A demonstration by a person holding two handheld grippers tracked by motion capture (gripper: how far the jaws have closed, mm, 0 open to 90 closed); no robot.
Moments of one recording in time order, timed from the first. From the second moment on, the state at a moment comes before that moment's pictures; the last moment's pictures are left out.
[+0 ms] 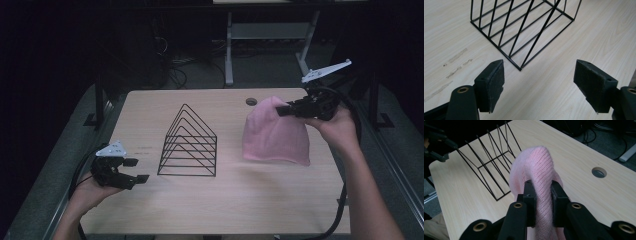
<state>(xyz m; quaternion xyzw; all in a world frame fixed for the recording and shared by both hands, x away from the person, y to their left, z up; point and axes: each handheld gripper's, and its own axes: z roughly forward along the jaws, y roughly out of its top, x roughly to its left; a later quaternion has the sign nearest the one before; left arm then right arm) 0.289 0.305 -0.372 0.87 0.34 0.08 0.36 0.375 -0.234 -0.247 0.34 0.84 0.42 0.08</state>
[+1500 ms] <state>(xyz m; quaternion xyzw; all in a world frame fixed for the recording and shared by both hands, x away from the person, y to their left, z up) 0.320 0.285 -0.291 0.88 0.28 0.08 0.38 0.385 -0.134 -0.156 0.25 0.85 0.45 0.08</state>
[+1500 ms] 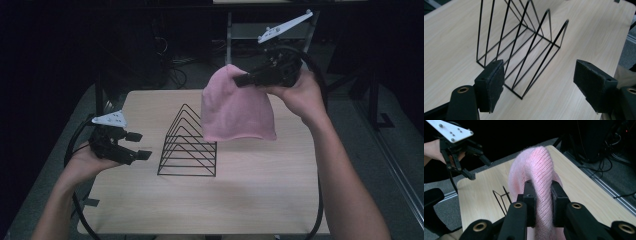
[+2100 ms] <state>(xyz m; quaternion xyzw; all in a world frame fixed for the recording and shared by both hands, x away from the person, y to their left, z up) 0.331 0.279 -0.261 0.88 0.27 0.08 0.38 0.388 -0.082 -0.128 0.21 0.86 0.47 0.08</state>
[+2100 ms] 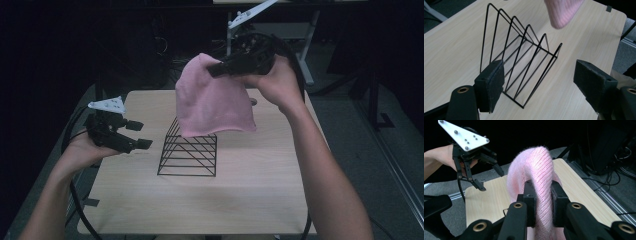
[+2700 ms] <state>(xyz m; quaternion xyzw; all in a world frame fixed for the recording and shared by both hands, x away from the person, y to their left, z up) 0.343 0.289 -0.257 0.87 0.26 0.08 0.42 0.396 -0.024 -0.129 0.16 0.86 0.48 0.06</state>
